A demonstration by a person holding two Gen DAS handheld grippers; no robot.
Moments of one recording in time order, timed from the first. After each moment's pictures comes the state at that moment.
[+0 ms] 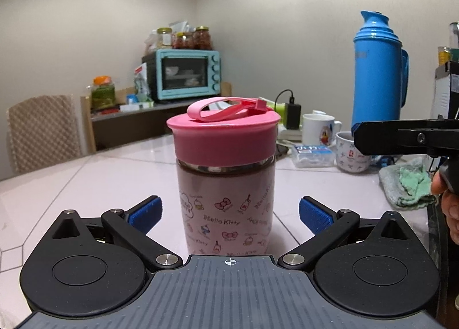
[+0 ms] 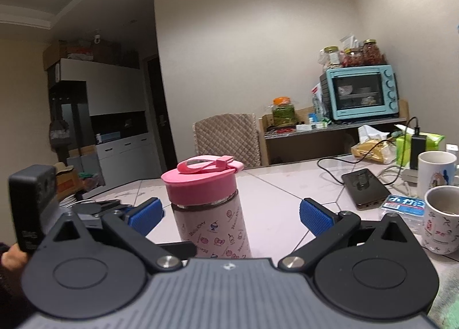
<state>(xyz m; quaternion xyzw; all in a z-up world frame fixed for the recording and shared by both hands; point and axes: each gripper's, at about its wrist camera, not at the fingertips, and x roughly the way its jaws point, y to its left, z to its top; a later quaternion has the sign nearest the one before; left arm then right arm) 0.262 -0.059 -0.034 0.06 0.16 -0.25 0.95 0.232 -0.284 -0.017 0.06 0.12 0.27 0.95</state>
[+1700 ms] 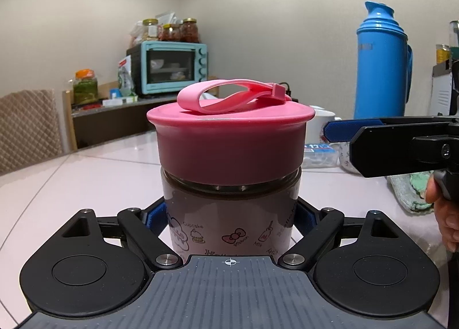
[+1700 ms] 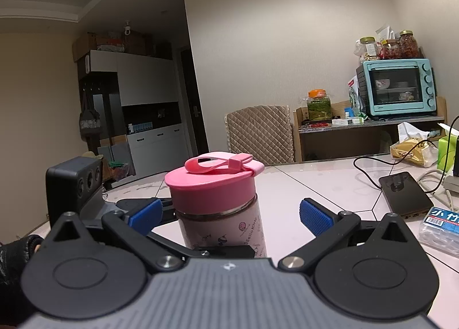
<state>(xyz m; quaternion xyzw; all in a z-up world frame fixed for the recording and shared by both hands) 0.310 -0.067 -0.045 0.05 0.17 -0.28 0.95 0.271 -0.274 -0.024 0.05 0.12 0.34 0.93</state>
